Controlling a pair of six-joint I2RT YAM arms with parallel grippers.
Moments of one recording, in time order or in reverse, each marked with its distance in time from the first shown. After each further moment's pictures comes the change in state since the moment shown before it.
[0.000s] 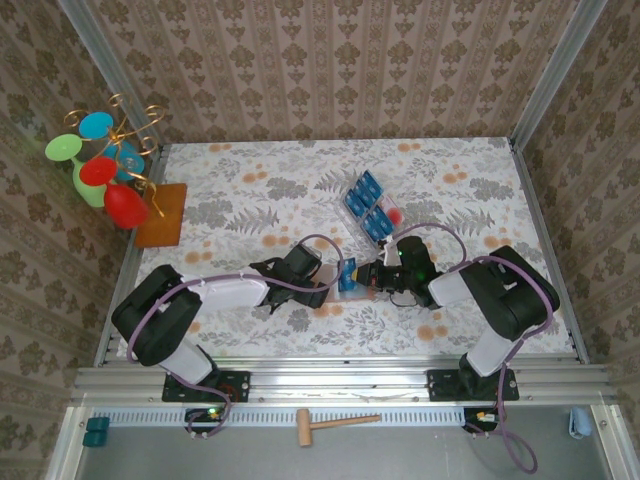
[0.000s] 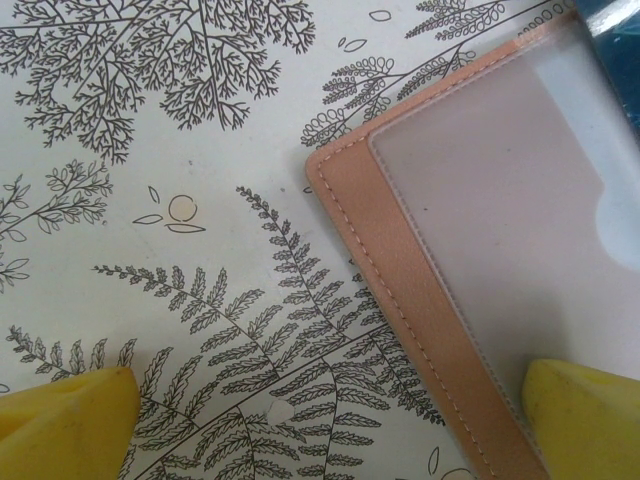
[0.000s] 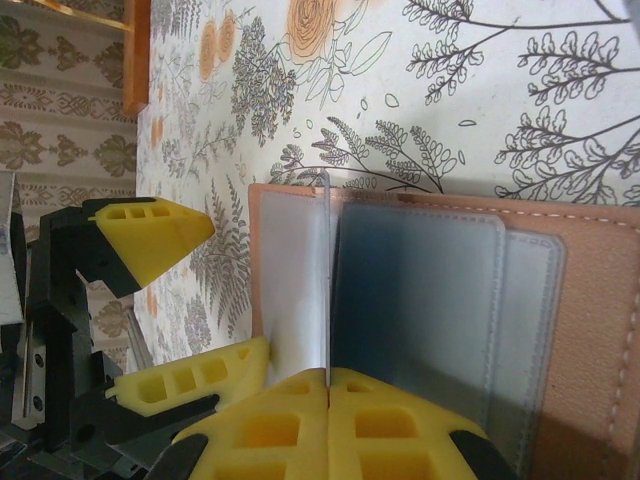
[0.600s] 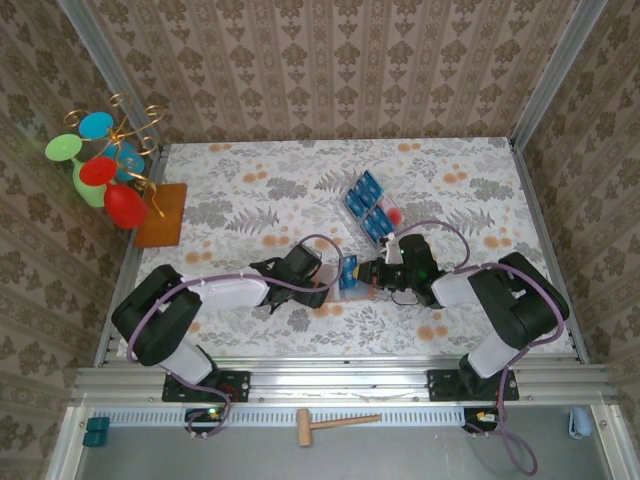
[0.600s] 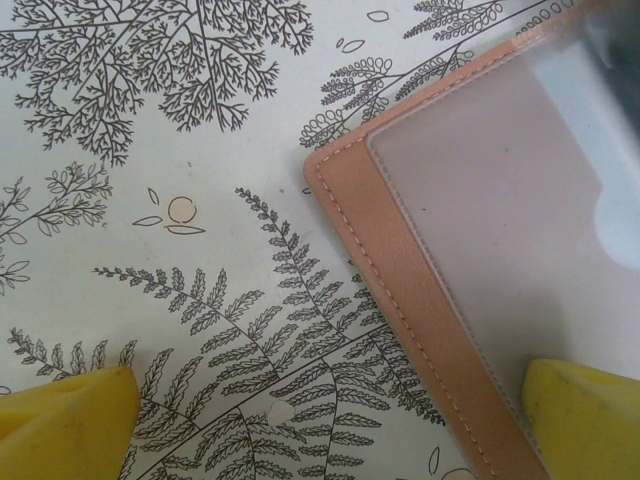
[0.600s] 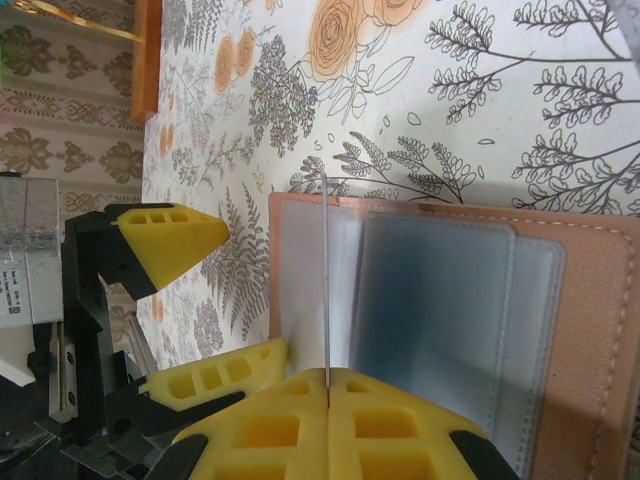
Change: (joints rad) left arm 0.000 0.000 0.000 0.000 0.000 0.006; right arm -0.007 -0.065 0.002 -0.058 0.015 -0.013
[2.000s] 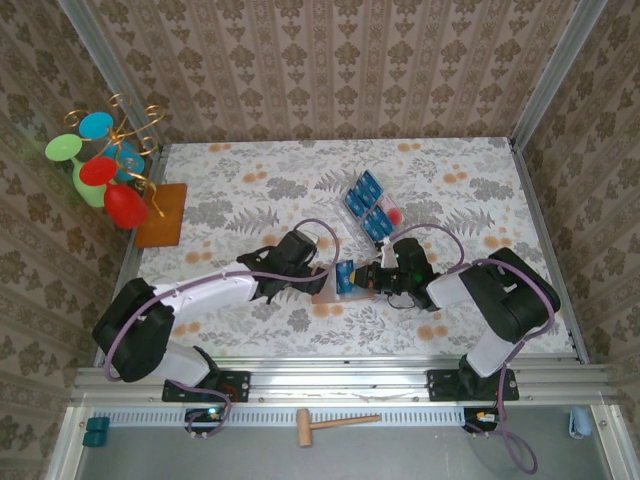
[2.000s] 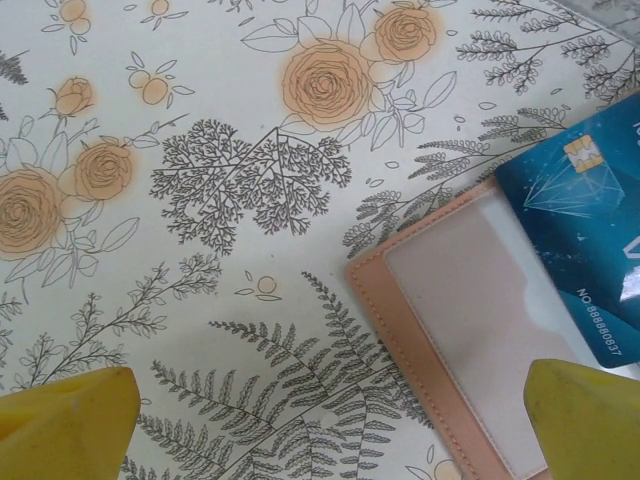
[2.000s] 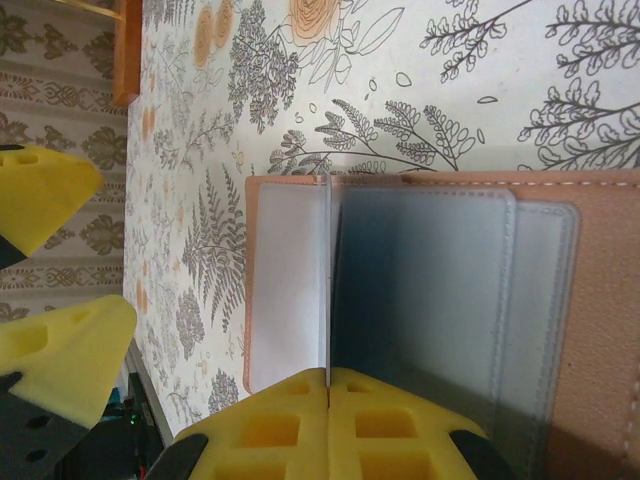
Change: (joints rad) left arm 0.018 -0.124 0.085 -0.106 -0.034 0.040; right arm 0.039 0.052 -0.004 0.042 0.022 0.005
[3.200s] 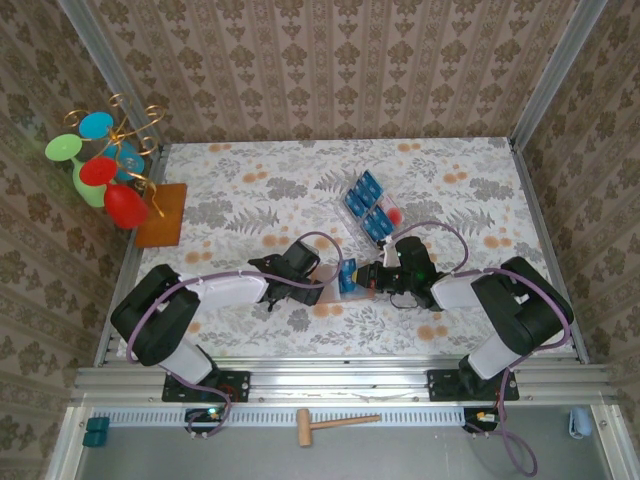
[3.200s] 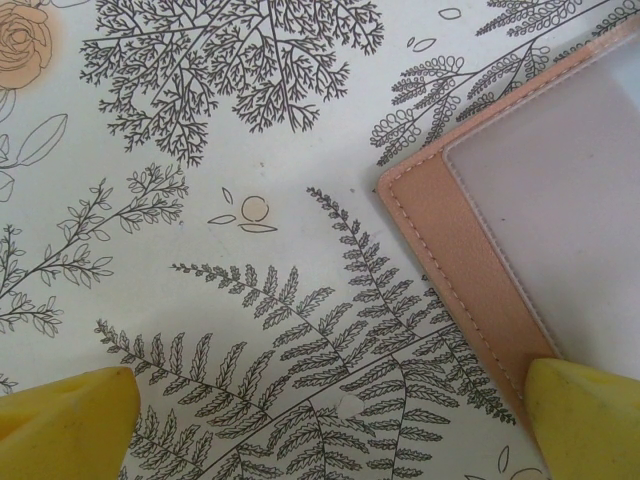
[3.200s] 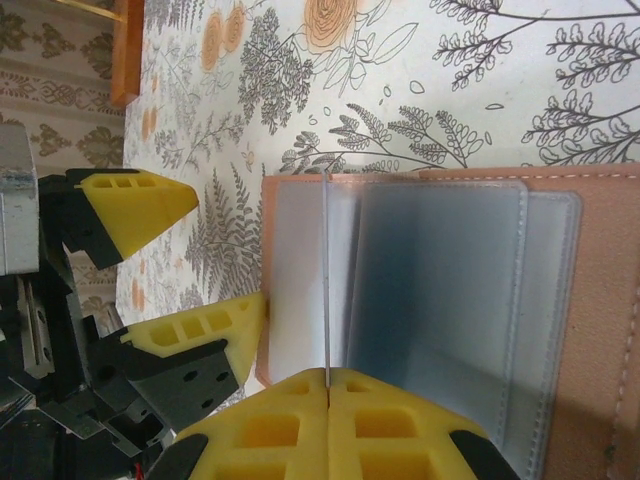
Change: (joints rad) left arm 0.002 0.120 -0.060 0.045 -0.020 0.000; right arm 0.000 -0.091 0.000 -0.099 0.023 -0.031
